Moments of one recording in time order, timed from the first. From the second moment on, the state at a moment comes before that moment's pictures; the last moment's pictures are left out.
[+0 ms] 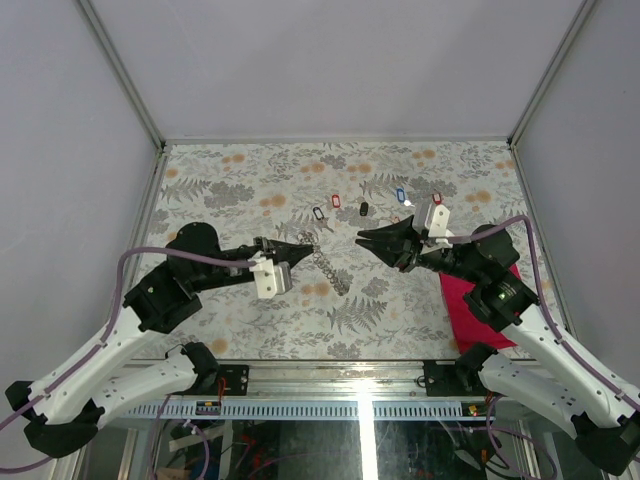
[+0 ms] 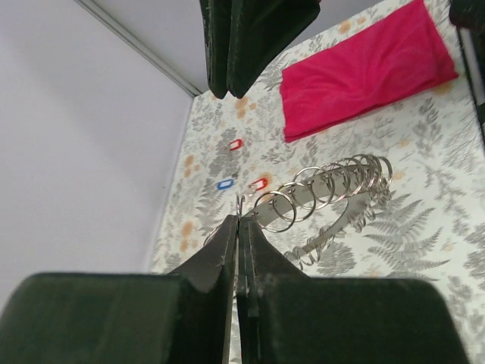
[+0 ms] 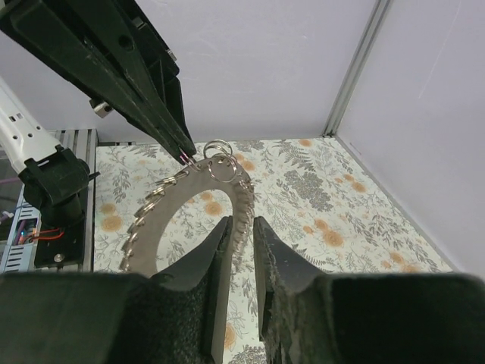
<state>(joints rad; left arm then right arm) -0.81 0.79 1.00 -0.32 0.50 0.68 0.68 0.78 0.81 0.15 -0.58 -0.09</state>
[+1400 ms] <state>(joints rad) -0.82 1.05 1.02 -0.21 0.41 0.28 0.45 1.12 0.99 -0.28 -0.08 0.22</state>
